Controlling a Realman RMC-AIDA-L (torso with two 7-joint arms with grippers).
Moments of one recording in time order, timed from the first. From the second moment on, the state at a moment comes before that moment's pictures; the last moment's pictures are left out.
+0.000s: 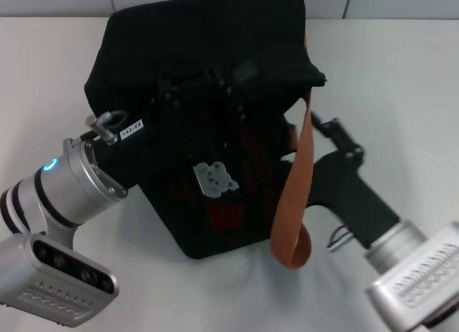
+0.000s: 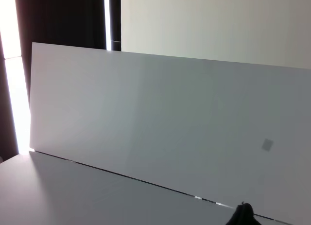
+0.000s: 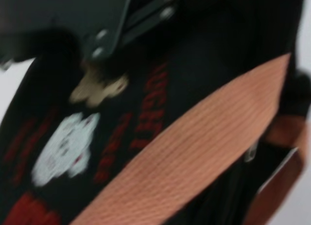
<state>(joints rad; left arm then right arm) -0.60 -2.08 0.02 -0.06 2.18 1.83 0.87 0.24 2.08 0.39 0.61 -2.33 -1.14 -0.43</state>
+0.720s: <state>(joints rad) -0.58 -2.08 0.03 -0.08 2.18 1.80 0.88 0.26 2.09 0.41 0.38 -2.21 -1.50 -0.24</state>
